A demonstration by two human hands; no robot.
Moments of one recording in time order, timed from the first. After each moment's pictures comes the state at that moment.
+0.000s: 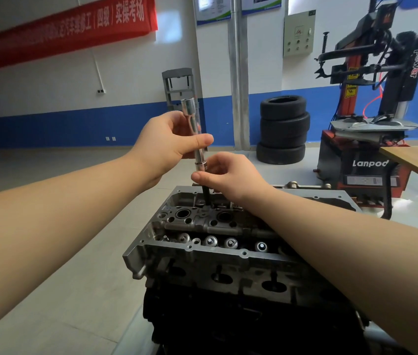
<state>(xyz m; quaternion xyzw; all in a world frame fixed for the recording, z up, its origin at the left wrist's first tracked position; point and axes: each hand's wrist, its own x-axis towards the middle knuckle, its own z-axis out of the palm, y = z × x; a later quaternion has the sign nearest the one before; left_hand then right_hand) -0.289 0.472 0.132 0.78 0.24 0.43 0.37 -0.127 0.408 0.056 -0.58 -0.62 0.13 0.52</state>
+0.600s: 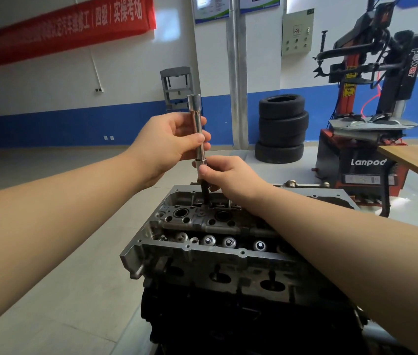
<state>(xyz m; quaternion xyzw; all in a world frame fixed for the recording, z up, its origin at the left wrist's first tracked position) -0.287 0.469 0.131 0.78 0.20 0.41 0.44 -0.128 0.402 0.057 -0.55 -0.65 0.18 0.50</state>
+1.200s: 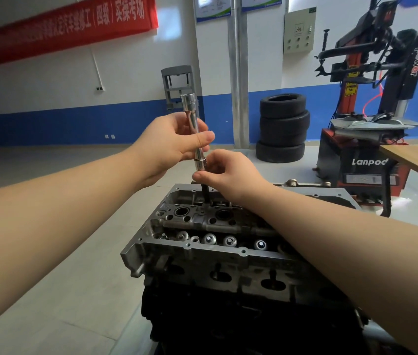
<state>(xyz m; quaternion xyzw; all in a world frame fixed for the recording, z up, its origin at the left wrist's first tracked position) -0.287 0.470 0.132 0.78 0.23 0.39 0.43 -0.128 0.405 0.058 -0.61 -0.63 0.09 0.48</state>
